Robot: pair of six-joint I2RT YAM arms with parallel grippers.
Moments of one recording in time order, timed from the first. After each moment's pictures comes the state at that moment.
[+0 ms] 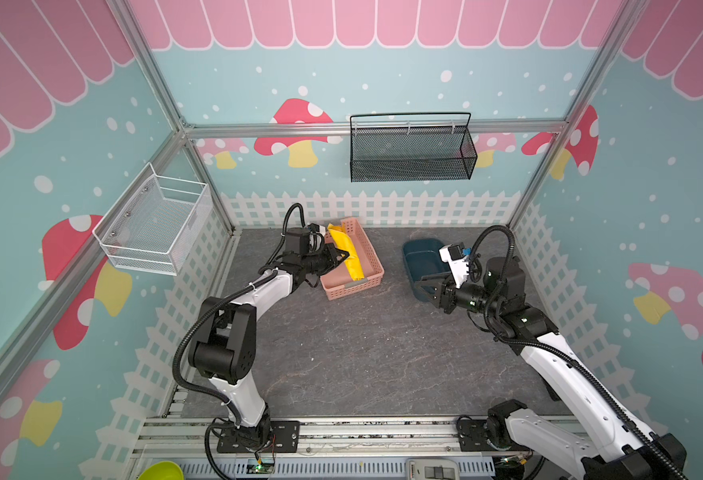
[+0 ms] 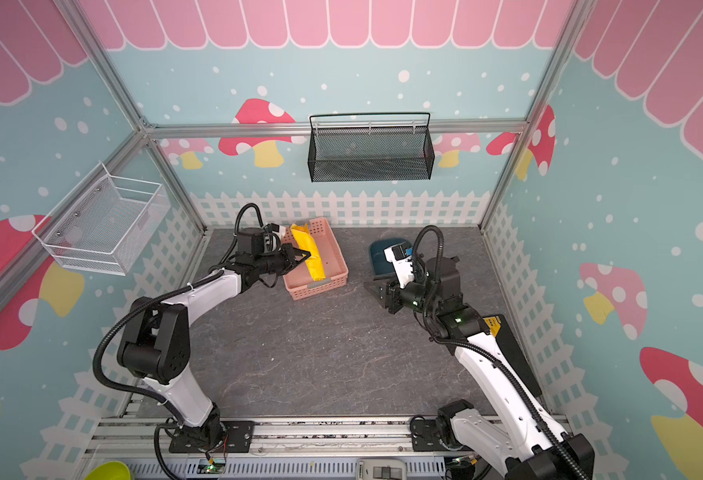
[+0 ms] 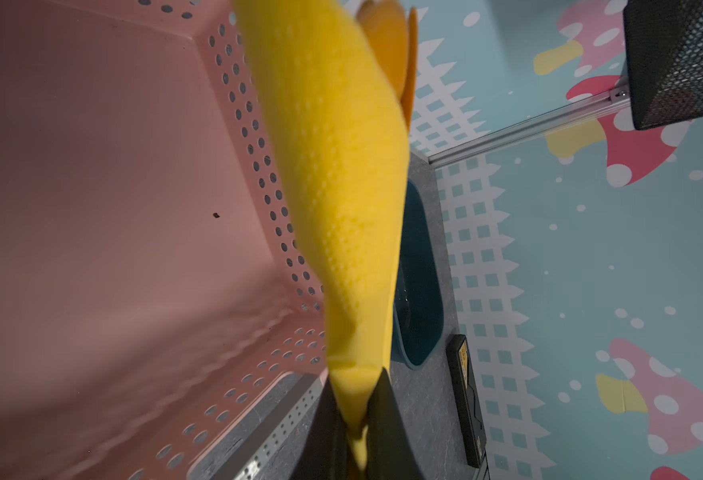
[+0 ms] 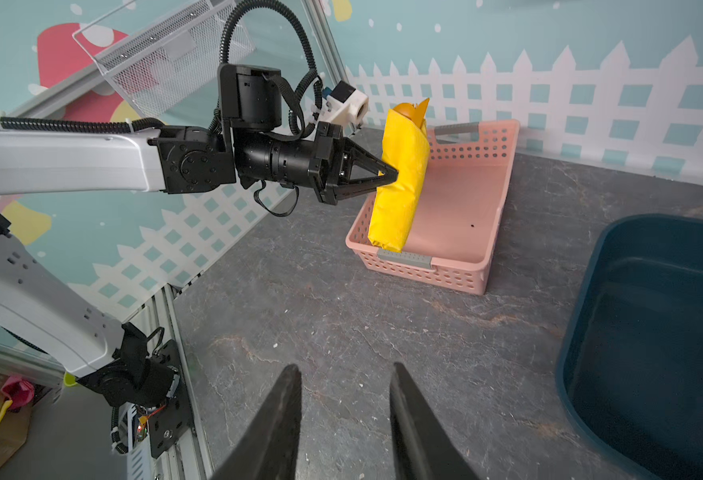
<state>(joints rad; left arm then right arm) -0.22 1.81 1.23 0.04 0.60 -0.78 0.34 1.01 0.90 -0.25 -0.62 0.18</state>
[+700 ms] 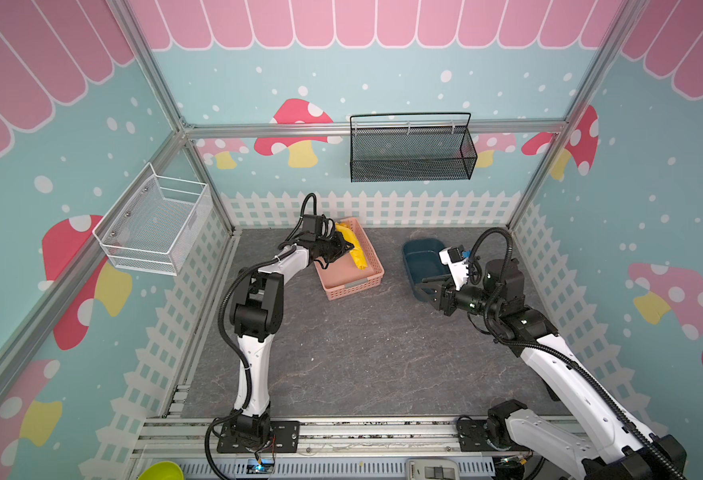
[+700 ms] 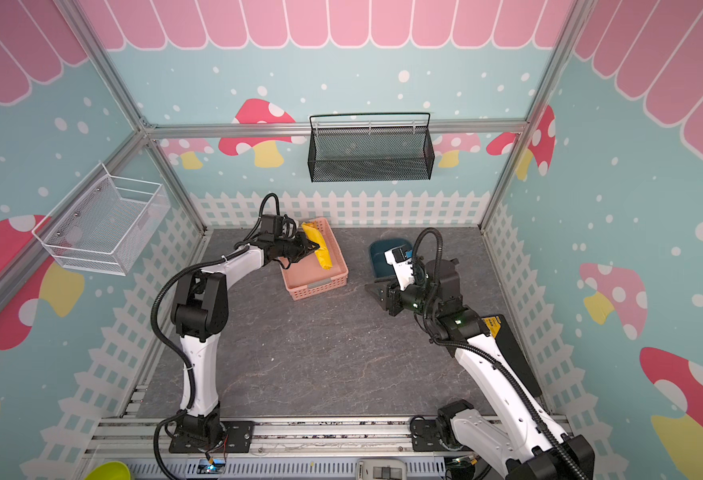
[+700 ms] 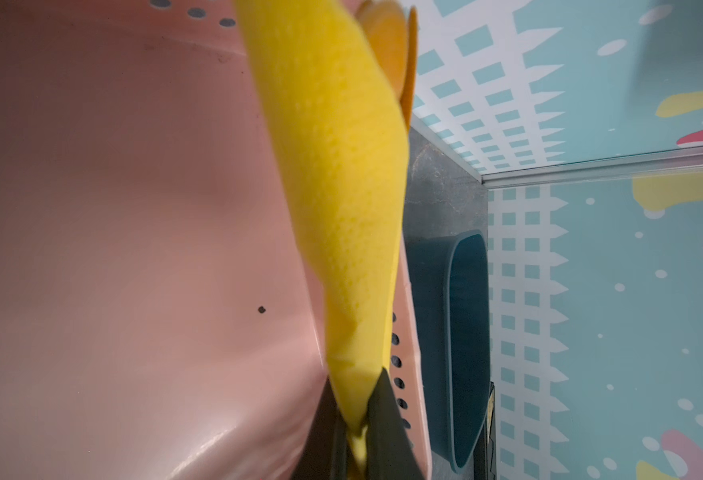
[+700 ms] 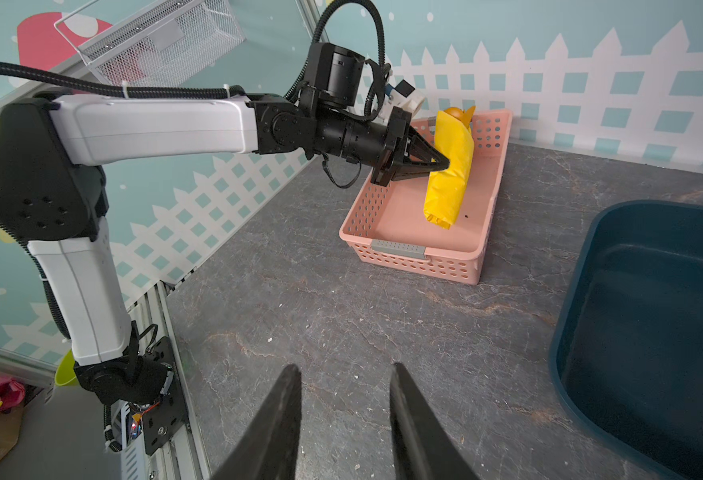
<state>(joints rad) -0.21 2.26 1.76 -0.22 0.60 -0.78 0.34 0.99 0.88 -0.26 -0.61 0.17</state>
